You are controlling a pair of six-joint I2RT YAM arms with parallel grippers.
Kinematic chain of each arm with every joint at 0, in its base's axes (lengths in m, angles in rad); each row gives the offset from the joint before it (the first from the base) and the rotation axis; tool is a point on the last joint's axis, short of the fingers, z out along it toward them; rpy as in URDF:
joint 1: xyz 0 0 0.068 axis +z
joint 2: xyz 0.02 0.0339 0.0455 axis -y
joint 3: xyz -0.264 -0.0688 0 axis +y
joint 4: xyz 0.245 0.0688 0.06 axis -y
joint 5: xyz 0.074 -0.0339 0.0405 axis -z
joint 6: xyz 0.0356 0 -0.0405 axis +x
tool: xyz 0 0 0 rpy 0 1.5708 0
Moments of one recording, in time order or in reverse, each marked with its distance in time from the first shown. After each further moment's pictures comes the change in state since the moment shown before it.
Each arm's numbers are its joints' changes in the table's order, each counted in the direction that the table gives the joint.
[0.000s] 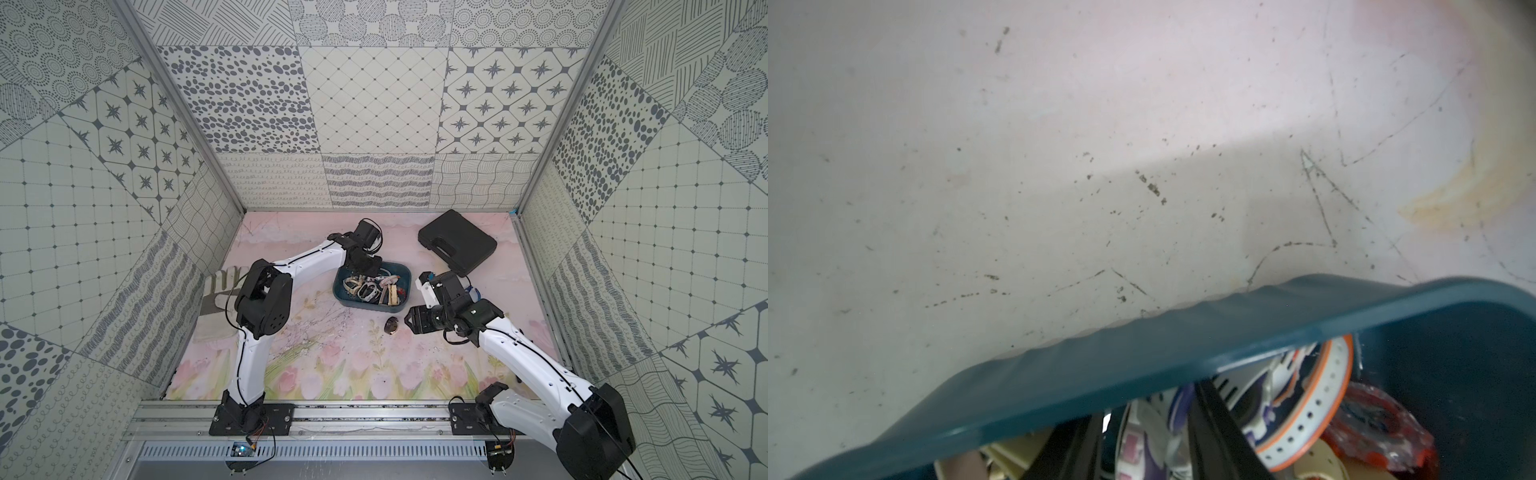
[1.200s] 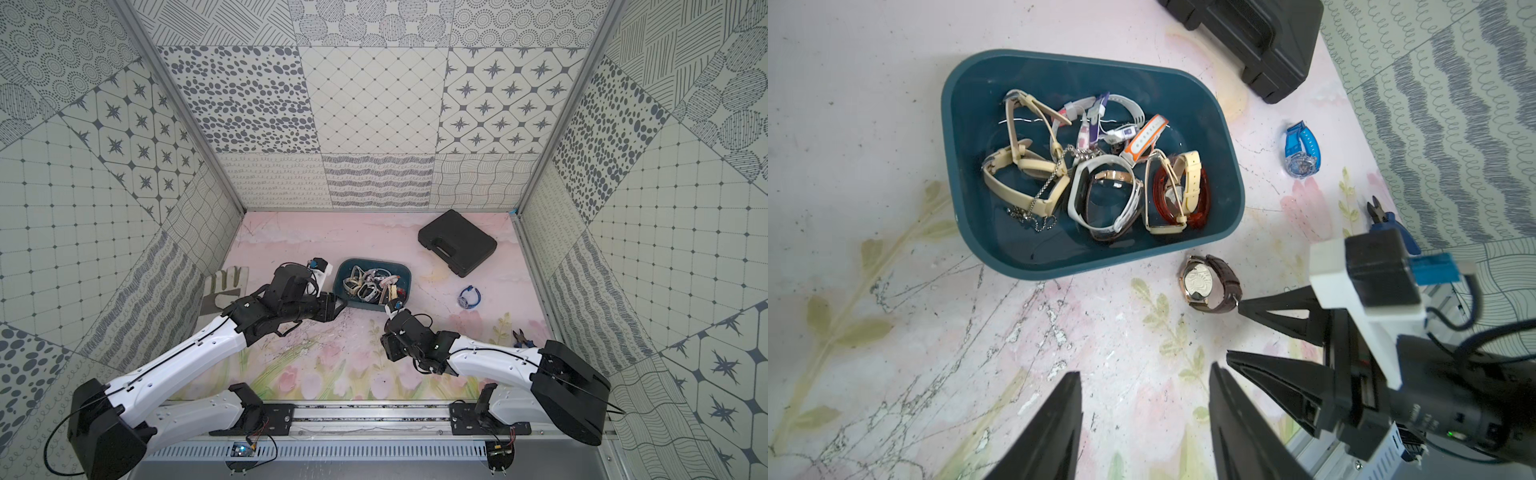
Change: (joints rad) left arm -0.047 1.115 0.911 0.172 0.113 -0.184; right arm 0.432 -0.206 0.229 0.544 0.392 0.154
